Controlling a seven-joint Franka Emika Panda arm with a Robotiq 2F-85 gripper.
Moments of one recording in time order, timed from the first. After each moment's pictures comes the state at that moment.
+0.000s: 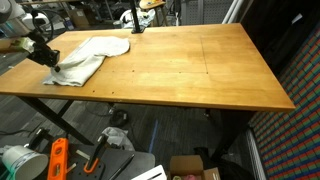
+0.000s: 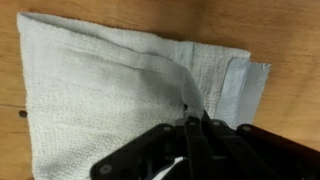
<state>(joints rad) 0.22 0.12 0.20 -2.48 -0.08 2.67 0.31</state>
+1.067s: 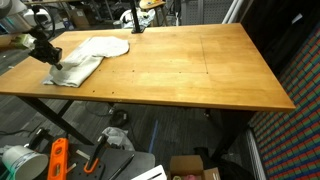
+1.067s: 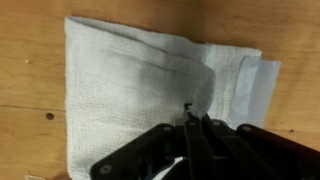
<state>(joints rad) 0.20 0.07 0.18 -2.50 -0.05 2.64 0.27</state>
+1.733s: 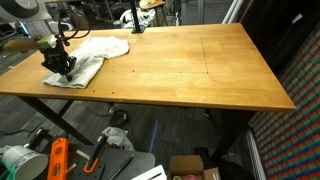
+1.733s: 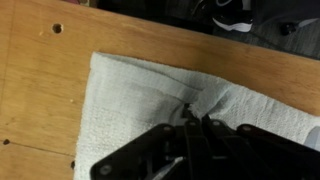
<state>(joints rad) 0.15 0.18 0.15 -2.39 -0.05 2.35 0.07</state>
